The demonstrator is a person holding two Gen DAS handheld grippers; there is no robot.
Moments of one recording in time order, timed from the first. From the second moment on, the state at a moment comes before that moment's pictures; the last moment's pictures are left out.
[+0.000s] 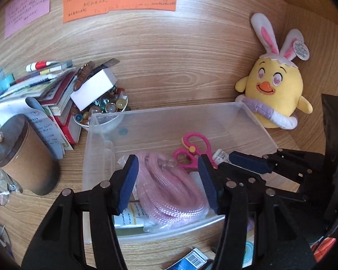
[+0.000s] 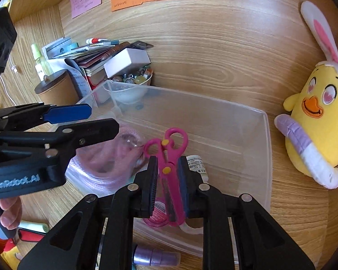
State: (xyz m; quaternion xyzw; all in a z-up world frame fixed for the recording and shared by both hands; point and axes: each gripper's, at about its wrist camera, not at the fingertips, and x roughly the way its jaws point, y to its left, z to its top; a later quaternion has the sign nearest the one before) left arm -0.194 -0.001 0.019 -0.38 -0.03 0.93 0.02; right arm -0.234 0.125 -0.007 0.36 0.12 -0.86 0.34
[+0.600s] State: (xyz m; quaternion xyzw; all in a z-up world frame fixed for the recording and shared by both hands) left arm -0.116 0.003 0.046 -0.32 0.01 0.95 0.03; right arm -0.186 0.166 0.034 0.31 0.10 -0.88 0.33
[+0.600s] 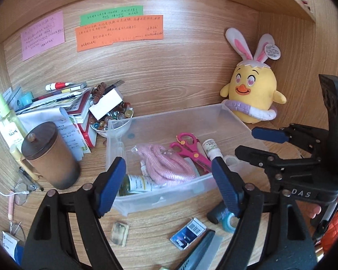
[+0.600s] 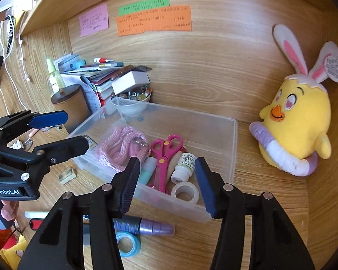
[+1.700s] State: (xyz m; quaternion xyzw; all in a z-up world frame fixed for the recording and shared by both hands) left arm -0.004 -0.058 -0.052 -0.45 -0.01 0.89 0.01; right arm -0.135 0.172 -0.042 0.41 0.11 -0.83 0.35
